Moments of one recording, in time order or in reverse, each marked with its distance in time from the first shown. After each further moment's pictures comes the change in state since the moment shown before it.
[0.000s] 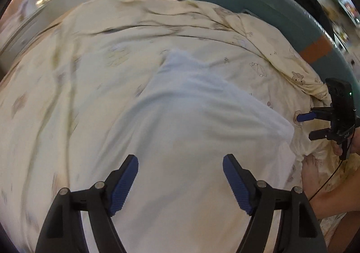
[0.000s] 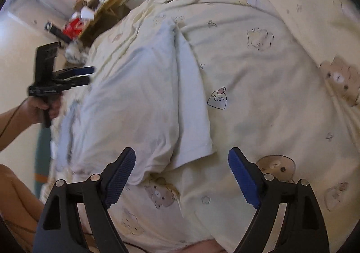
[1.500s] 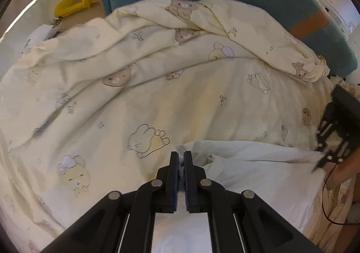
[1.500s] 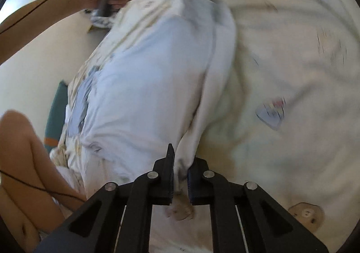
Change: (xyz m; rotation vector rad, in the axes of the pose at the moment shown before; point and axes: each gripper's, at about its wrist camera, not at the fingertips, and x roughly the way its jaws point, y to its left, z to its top) left arm 0.097 -0.019 0.170 0.419 0.121 -0.137; right arm 0.053 0.050 0.015 -0.220 0.179 0.128
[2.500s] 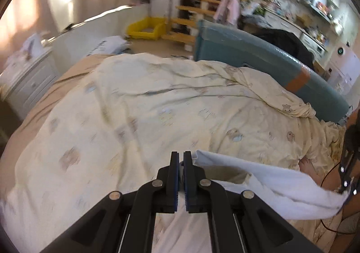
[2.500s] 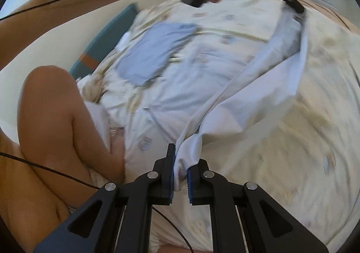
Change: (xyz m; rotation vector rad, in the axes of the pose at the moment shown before) left arm -0.231 0.015 -0.232 -0.300 -0.360 0.196; right arm 0.022 0.289 0.073 -0.631 0.322 0.106
